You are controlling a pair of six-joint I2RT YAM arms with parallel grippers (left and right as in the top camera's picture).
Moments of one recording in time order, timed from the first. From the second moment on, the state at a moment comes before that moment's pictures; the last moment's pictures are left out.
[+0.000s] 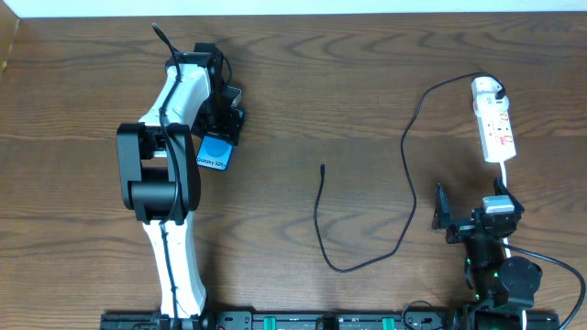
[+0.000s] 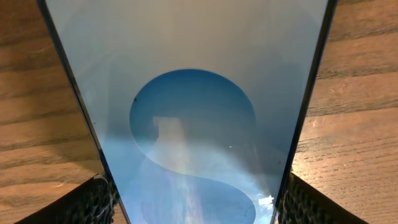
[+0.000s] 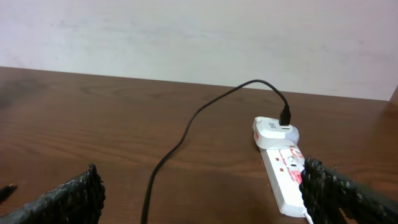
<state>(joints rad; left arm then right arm) -0.05 2.29 1.78 -1.14 0.00 0.26 -0.12 0.01 0.01 -0.06 -0.20 -0.07</state>
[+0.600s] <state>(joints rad) -0.05 2.29 1.78 -1.14 0.00 0.26 -0.12 0.01 0.01 -0.06 -0.20 -0.07</state>
